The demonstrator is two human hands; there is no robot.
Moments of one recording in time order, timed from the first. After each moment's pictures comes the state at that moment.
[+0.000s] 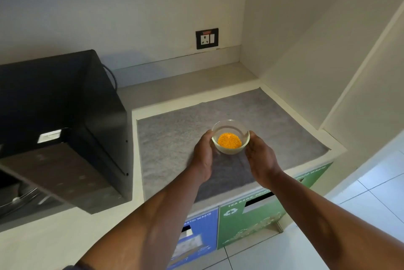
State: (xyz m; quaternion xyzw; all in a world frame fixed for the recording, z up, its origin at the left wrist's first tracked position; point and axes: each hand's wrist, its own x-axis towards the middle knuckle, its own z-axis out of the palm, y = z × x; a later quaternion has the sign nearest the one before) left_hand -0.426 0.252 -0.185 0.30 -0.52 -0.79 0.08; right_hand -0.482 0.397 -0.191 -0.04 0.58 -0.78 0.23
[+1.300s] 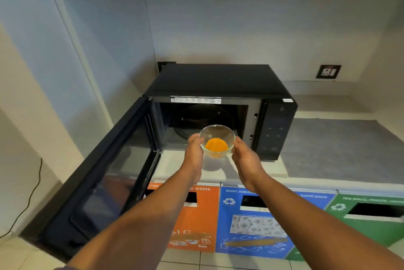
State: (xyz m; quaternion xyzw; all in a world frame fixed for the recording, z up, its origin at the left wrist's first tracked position) left_hand 0.069 0.030 -0.097 0.37 -0.52 -0.71 0.31; right_hand -0.031 0.141 -0.094 -0.25 0.62 -0.64 0.37
